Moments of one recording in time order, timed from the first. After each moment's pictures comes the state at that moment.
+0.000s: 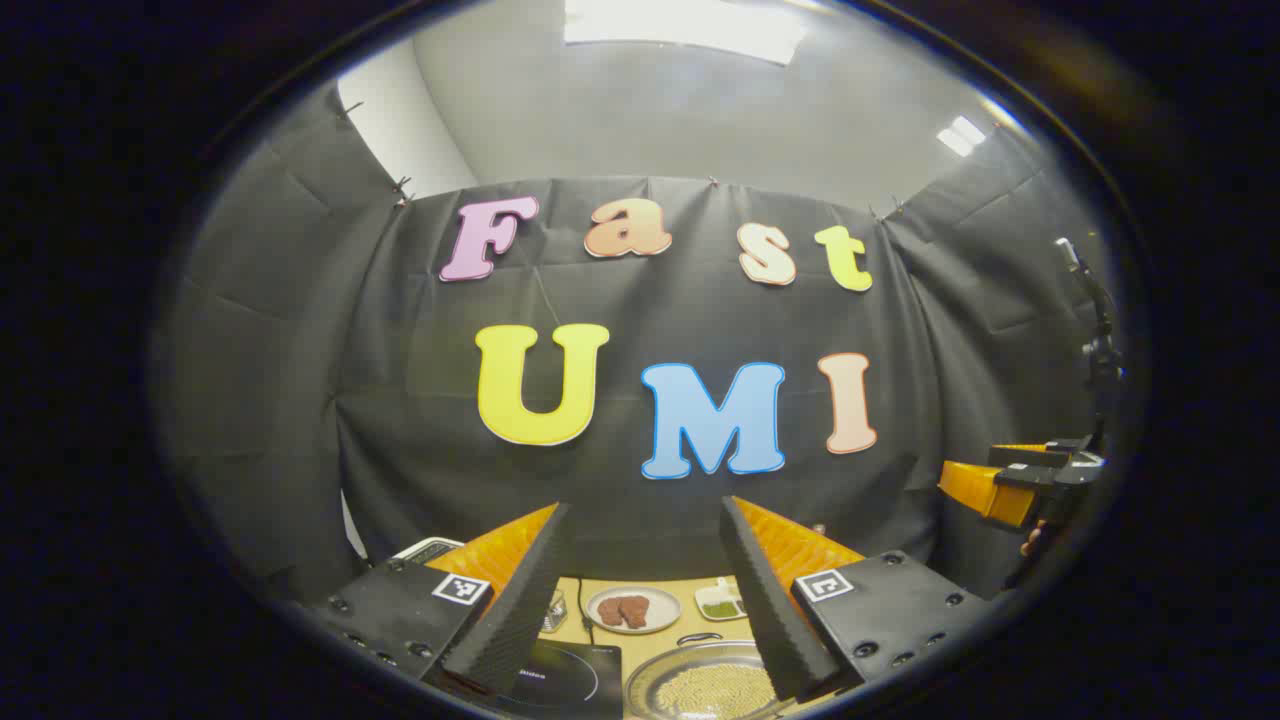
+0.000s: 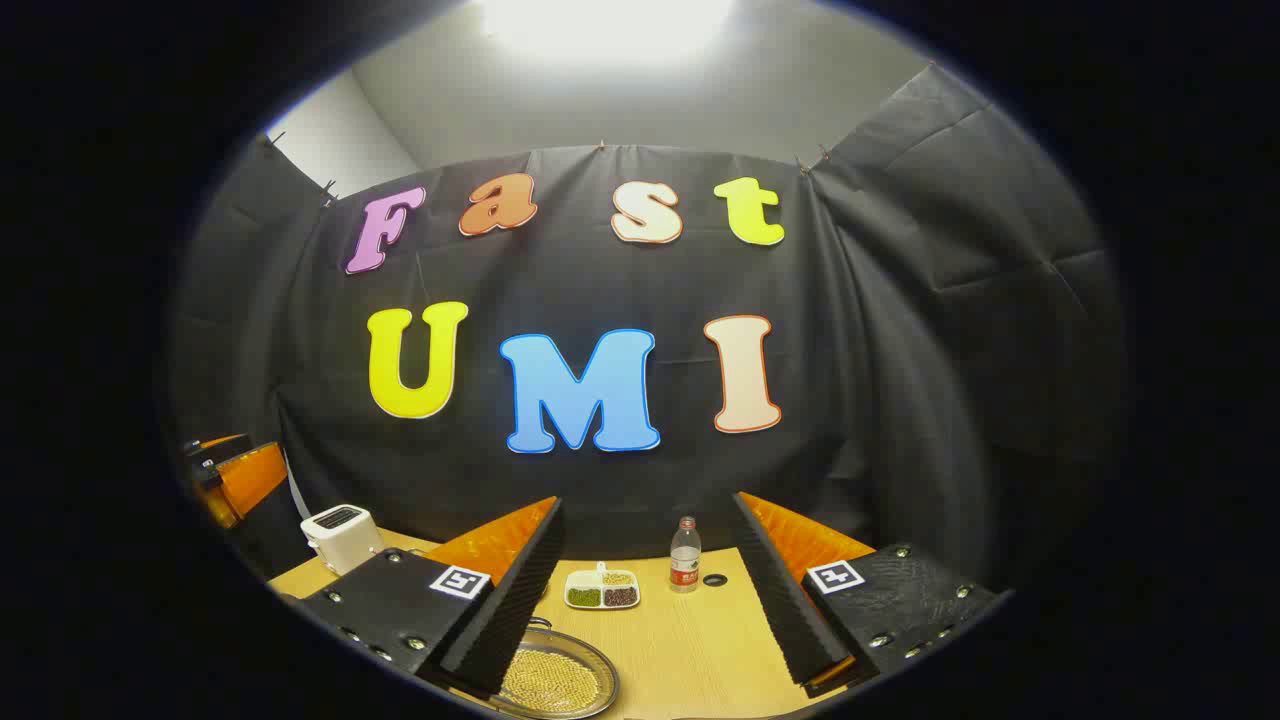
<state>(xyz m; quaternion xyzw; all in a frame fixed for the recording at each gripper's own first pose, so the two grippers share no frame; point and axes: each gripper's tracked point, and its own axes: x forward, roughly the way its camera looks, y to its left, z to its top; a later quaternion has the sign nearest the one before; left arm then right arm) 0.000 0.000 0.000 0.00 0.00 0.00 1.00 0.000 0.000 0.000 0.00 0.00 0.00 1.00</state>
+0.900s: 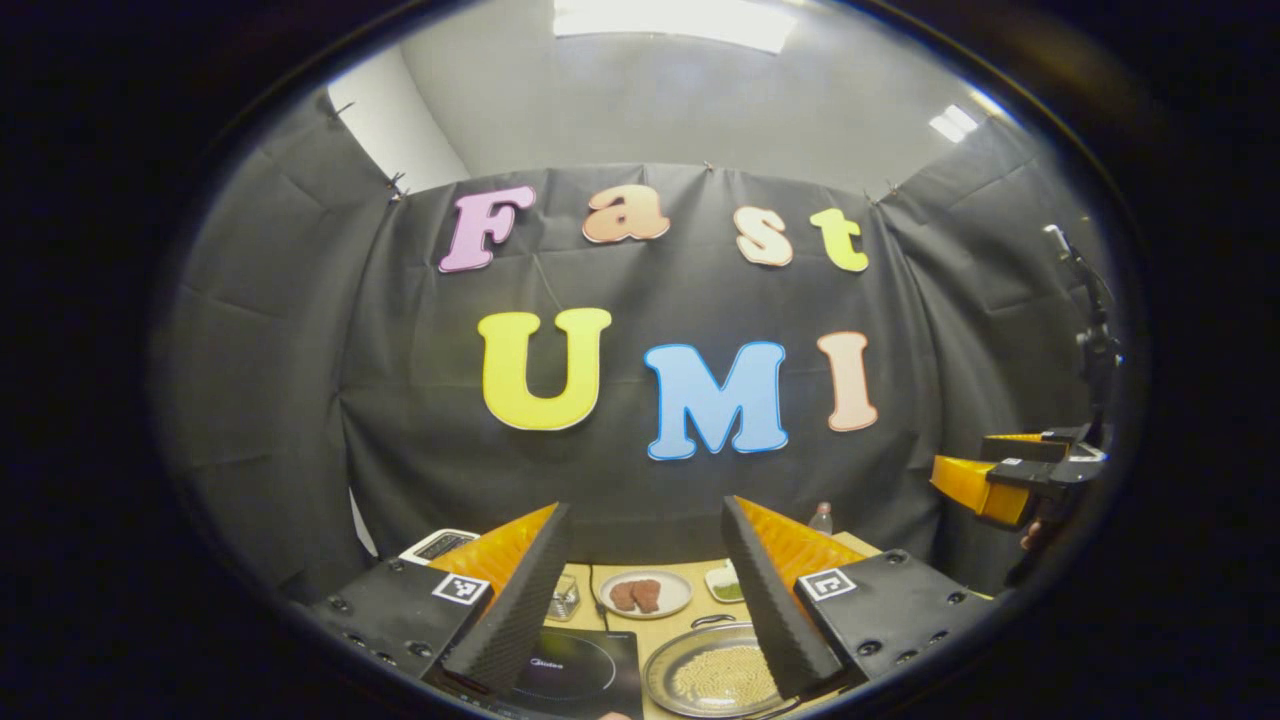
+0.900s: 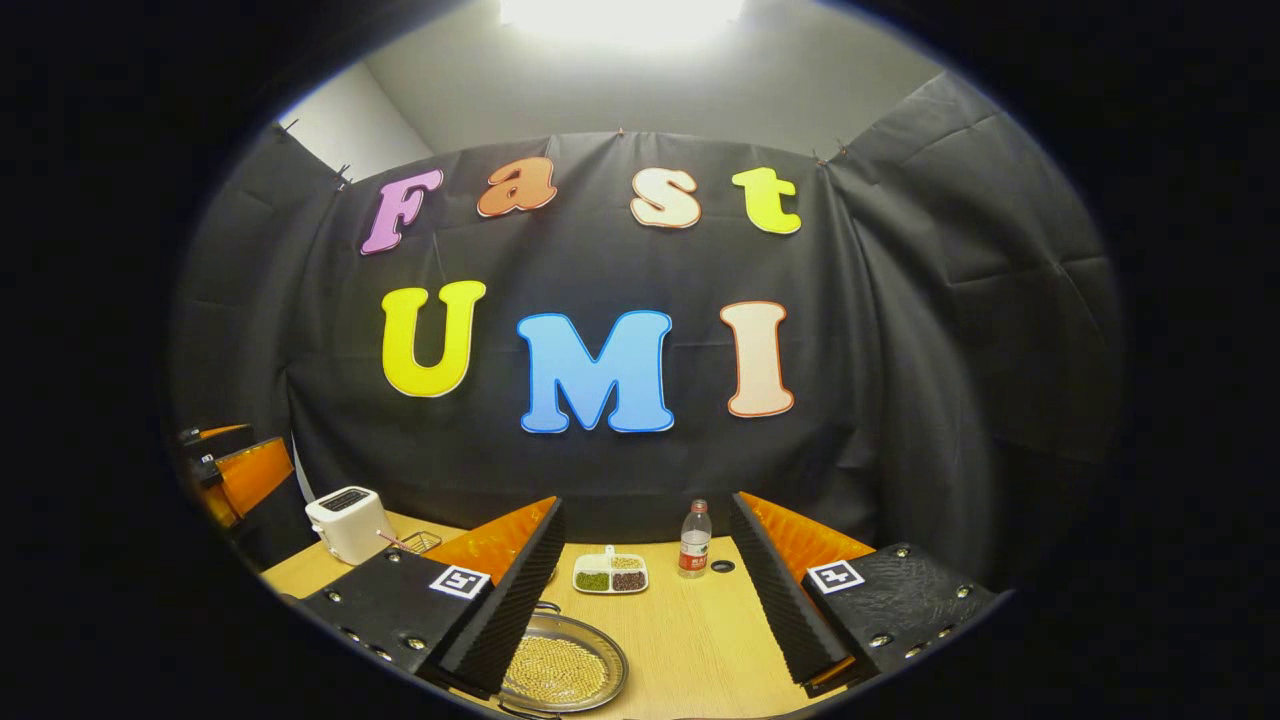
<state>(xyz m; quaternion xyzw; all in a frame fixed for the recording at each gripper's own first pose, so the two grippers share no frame) -0.012 0.013 -0.013 0.02 0.02 0.00 1.00 -0.010 0.019 -0.018 -0.01 0.02 0.02 1.00</state>
